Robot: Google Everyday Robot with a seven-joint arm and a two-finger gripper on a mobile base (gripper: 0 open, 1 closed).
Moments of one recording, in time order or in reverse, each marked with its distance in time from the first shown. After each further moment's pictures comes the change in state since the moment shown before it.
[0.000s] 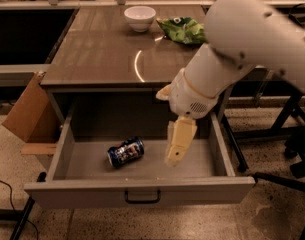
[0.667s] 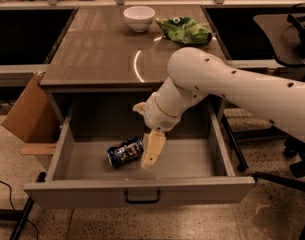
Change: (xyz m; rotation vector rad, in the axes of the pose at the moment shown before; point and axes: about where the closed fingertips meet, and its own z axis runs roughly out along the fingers) arm -0.002 -0.053 0.120 -0.002 -0.074 -0.111
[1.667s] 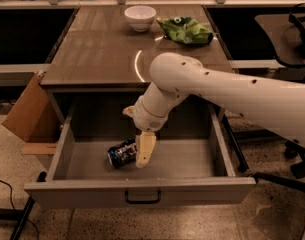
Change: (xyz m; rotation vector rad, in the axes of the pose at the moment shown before) arm 0.002 -0.019 0.038 -0.047 0.042 -0.090
